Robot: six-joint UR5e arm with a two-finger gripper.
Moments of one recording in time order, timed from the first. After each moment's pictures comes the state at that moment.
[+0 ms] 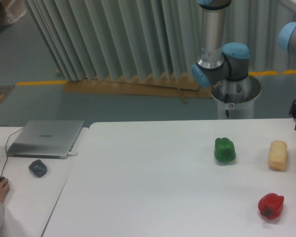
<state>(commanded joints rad) 2.70 -1.77 -1.54 -1.37 1.52 1.31</state>
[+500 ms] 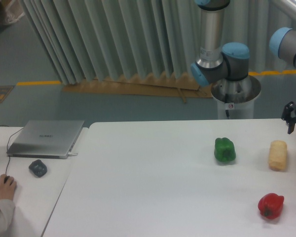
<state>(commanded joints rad) 2.68 -1.78 -1.55 -1.36 1.54 1.32</state>
